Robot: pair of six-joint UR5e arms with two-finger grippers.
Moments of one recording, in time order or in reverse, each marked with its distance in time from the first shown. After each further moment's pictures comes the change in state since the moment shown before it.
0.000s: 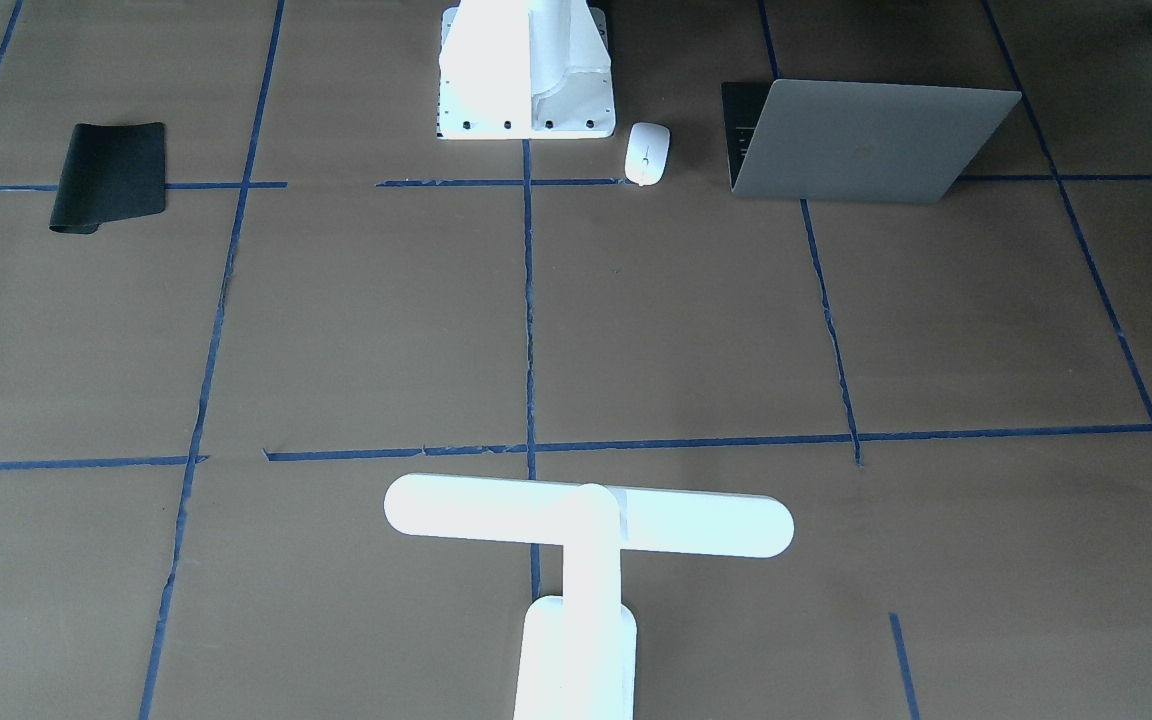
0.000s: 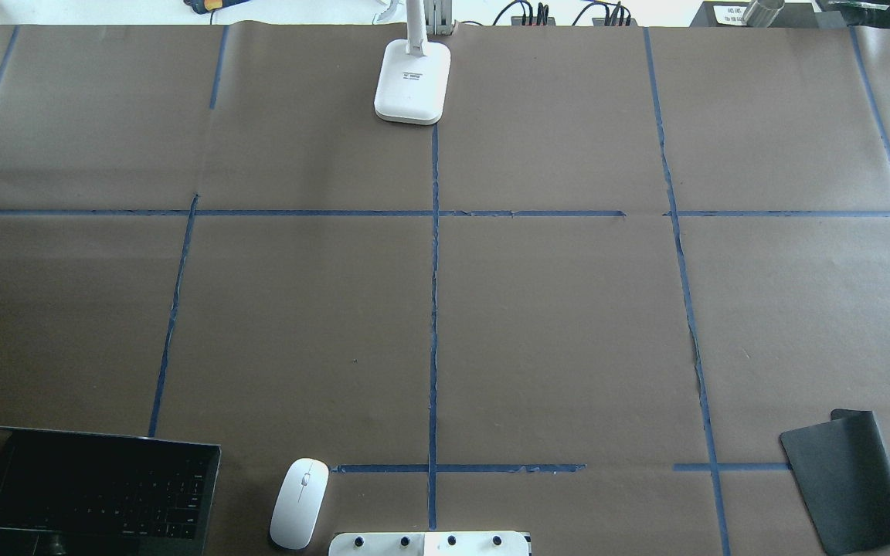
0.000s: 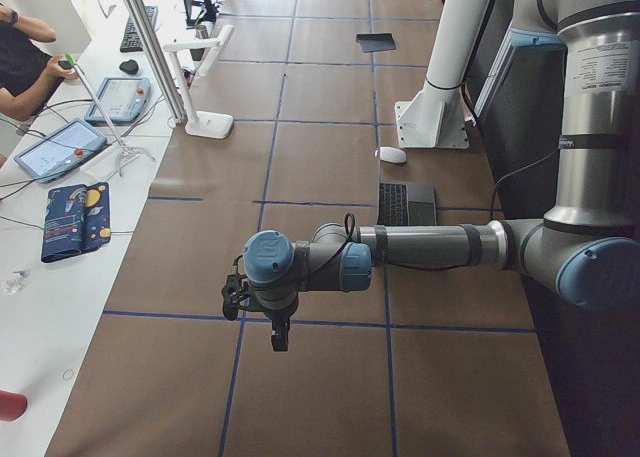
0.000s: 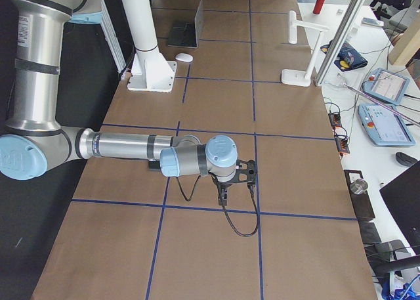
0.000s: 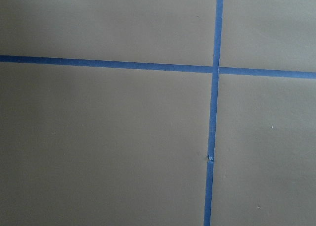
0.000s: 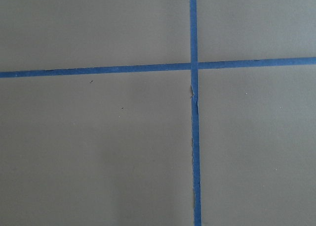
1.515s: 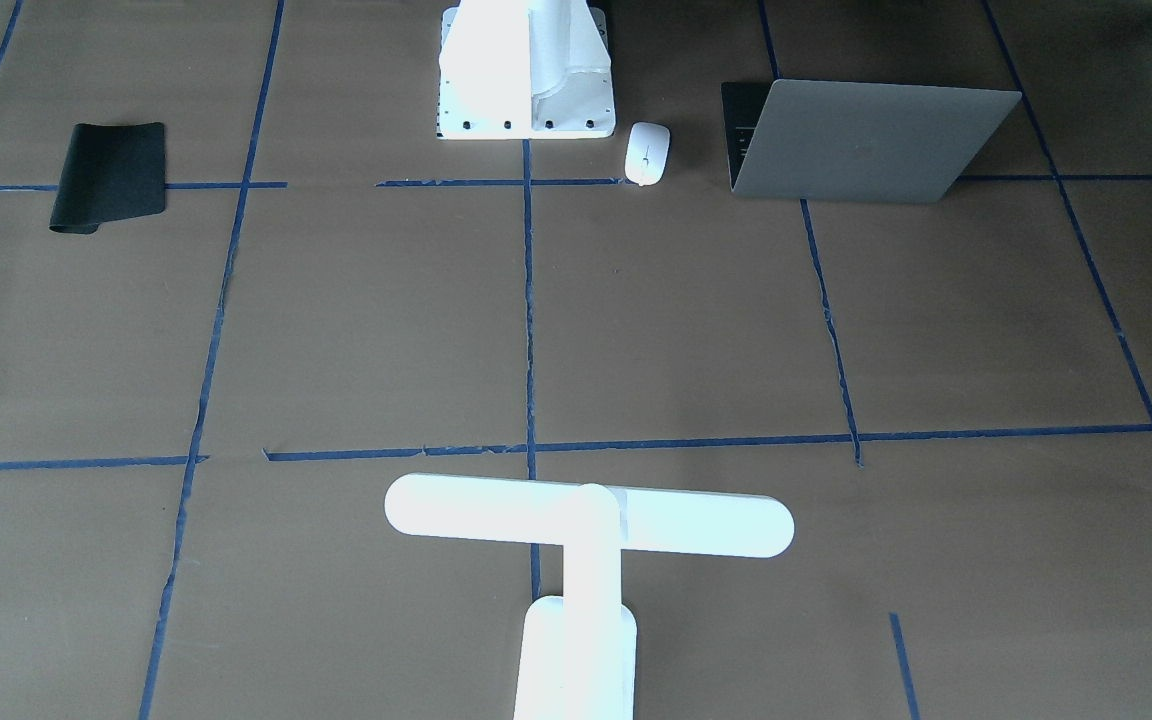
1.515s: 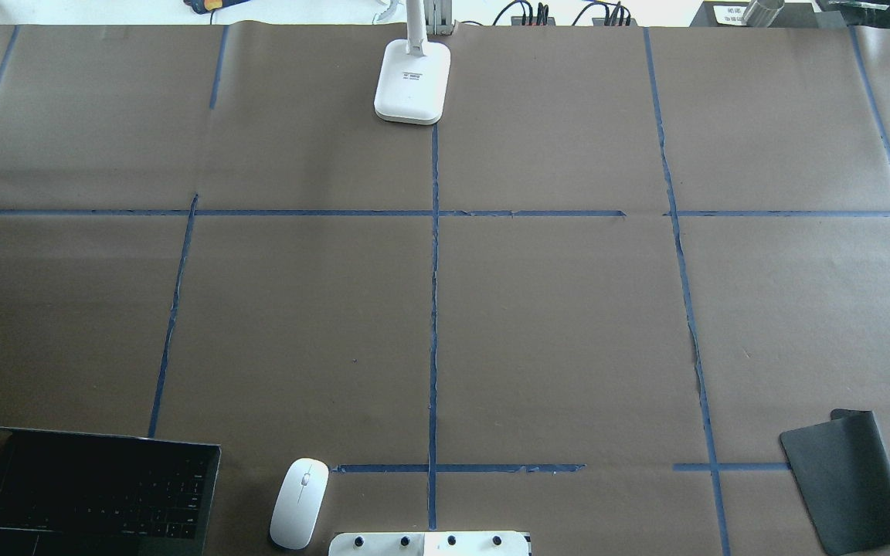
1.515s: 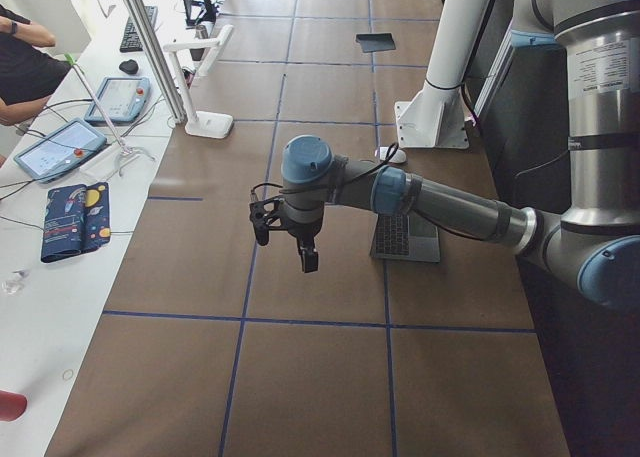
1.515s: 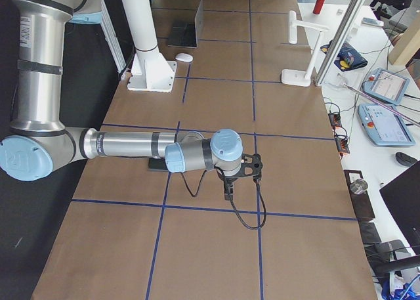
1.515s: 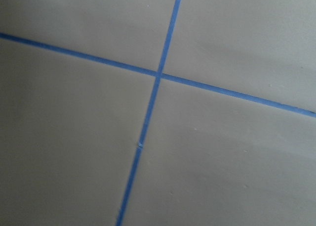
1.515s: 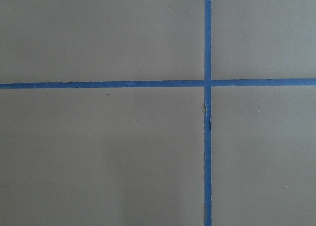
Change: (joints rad) left arm 0.122 0.142 -0.510 0.155 -0.006 -0.563; right arm -0.001 0.030 0.007 -0.002 0.016 0.001
